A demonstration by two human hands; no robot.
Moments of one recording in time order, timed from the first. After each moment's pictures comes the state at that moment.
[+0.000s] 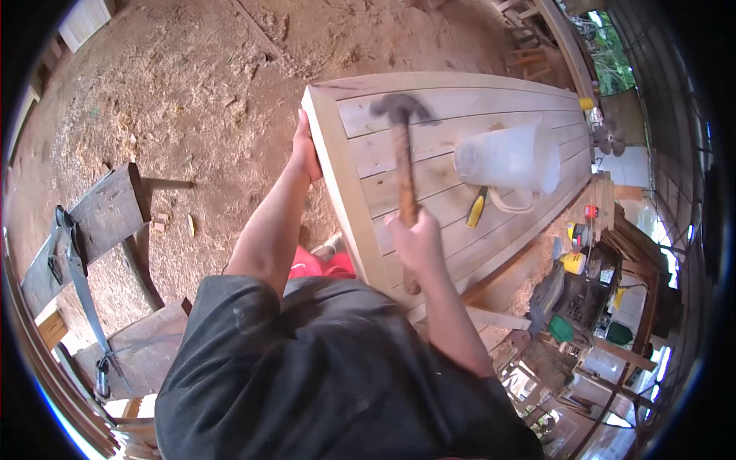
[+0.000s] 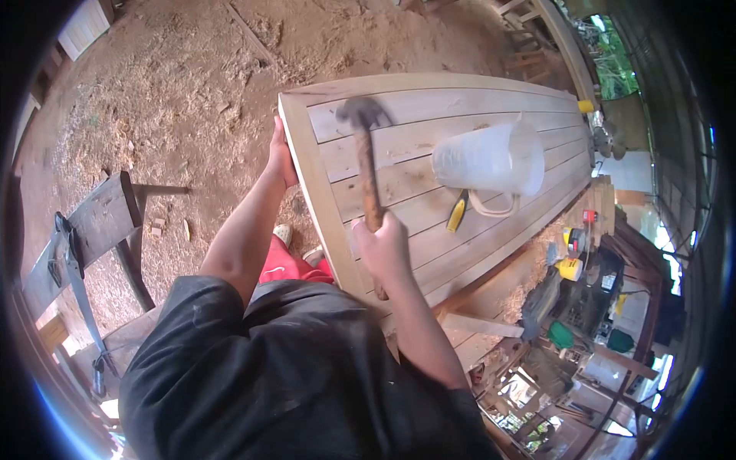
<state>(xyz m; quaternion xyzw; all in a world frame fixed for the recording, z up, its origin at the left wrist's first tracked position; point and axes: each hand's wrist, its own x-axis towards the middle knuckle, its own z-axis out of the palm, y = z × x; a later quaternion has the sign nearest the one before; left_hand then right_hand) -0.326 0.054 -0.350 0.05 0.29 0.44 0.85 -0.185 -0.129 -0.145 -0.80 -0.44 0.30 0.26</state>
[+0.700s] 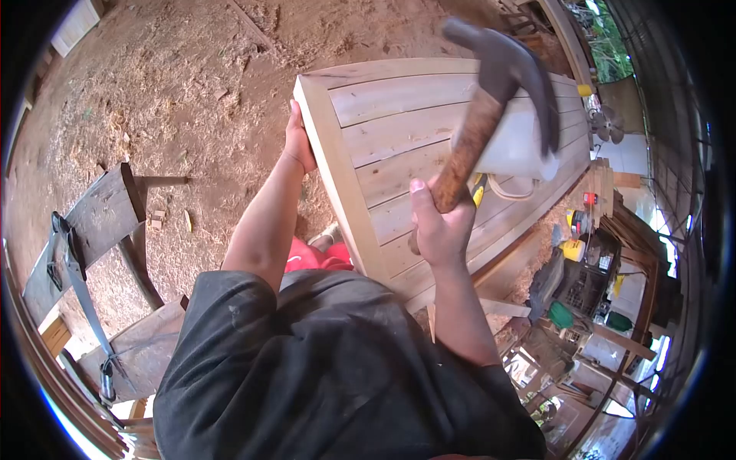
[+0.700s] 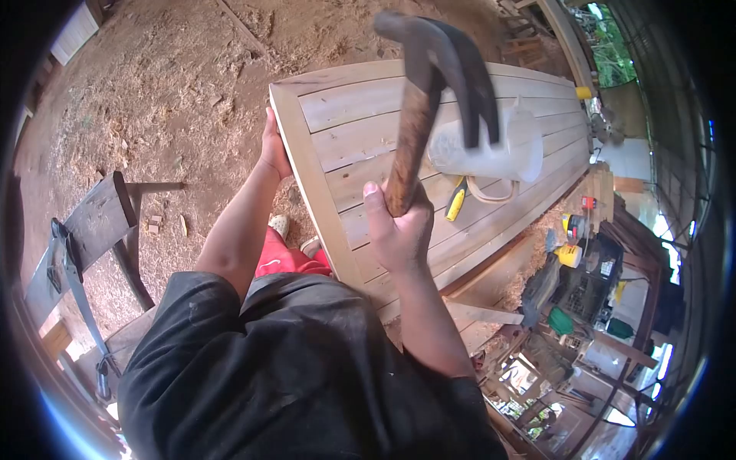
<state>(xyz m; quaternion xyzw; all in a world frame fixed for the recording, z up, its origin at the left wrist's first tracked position) -0.330 0.057 -0.361 0.01 0.26 0.37 0.89 -0.188 -0.124 -0.103 -0.71 -0.46 0.30 0.45</state>
